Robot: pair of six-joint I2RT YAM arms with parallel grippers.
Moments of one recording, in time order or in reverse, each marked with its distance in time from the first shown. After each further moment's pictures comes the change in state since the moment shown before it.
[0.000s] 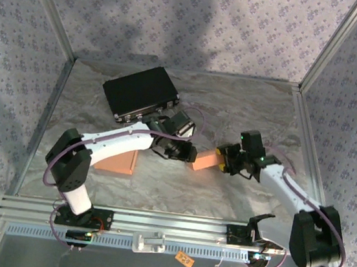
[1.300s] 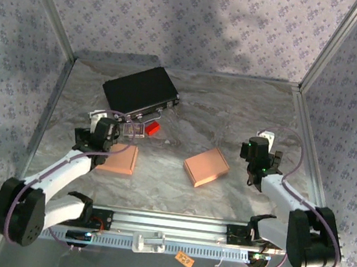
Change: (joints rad) left arm 0.578 -0.571 -0.781 0.518 -0.972 0.446; right arm -0.111 0.025 -0.160 0.423 0.888 -1.320
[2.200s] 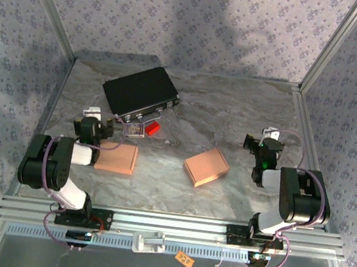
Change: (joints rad) left arm 0.326 0.446 -0.138 0.892 0.422 0.211; right arm -0.196 0.337 -0.075 0.683 -0.292 -0.109
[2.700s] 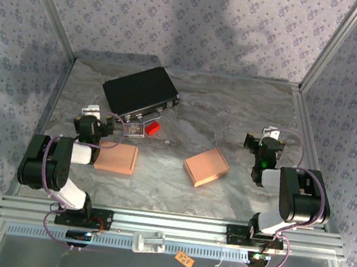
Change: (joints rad) left arm 0.004 -0.002 0.011 0.010 0.032 -0.021; right arm 0.004 0.001 0.002 0.002 0.033 -0.003
